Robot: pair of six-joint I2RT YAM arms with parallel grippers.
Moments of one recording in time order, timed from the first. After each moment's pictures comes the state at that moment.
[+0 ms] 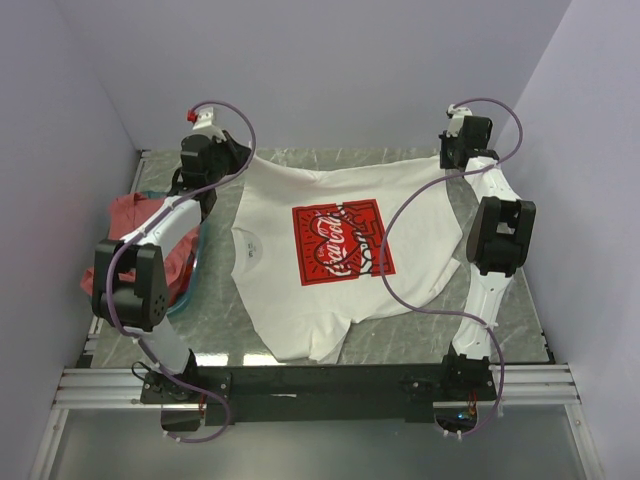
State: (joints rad) left arm -0.15 1.70 1.24 0.32 0.17 -0.44; right arm -0.13 2.22 1.88 -0.27 -0.15 -0.16
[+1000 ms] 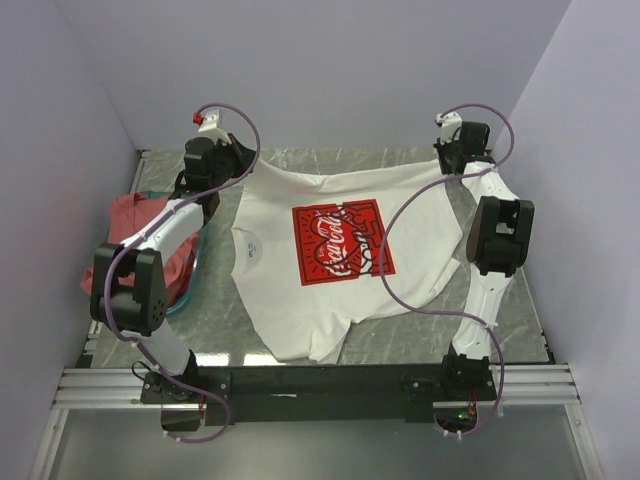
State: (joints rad) left arm -0.18 1.67 1.21 0.31 0.21 -0.46; right arm -0.13 2.22 1.81 -0.19 -0.16 -0.41
